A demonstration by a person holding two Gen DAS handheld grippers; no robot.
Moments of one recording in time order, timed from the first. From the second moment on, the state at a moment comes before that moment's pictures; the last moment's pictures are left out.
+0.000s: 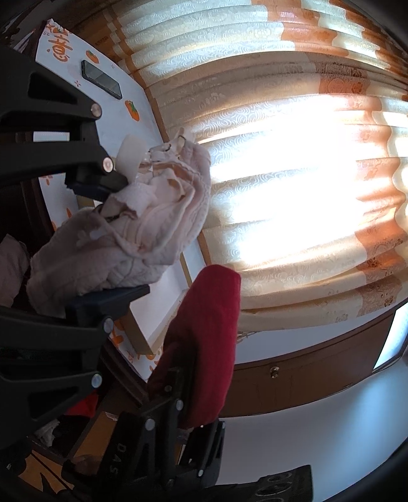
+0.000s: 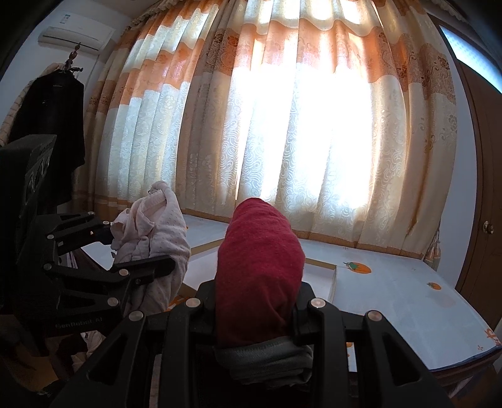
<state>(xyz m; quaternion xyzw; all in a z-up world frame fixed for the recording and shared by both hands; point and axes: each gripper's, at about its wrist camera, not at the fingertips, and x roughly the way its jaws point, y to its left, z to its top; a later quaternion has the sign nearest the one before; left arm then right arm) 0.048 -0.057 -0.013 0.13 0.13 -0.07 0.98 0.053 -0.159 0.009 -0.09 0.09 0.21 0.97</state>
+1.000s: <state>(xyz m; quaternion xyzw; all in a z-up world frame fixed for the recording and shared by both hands) 0.098 -0.065 0.003 0.16 0.14 -0.09 0.97 0.097 -0.165 0.024 -0.08 0.12 0.19 0.97</state>
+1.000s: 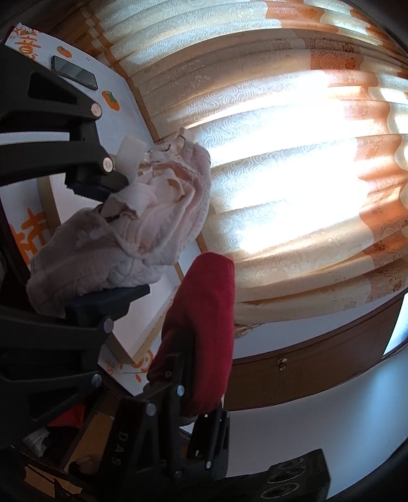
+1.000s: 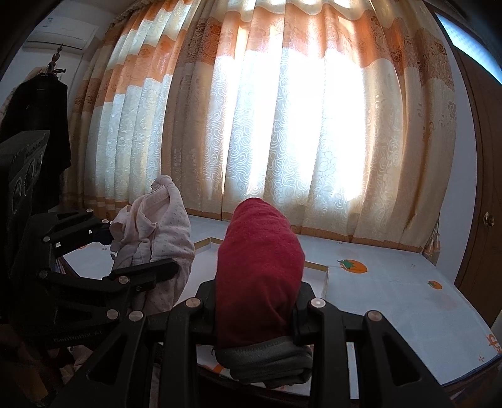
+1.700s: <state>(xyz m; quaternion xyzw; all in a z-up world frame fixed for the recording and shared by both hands) 0.136 -0.068 0.006 0.18 0.16 -0.11 0.96 0.140 -0.171 0.027 -0.06 0.15 0.18 0.97</state>
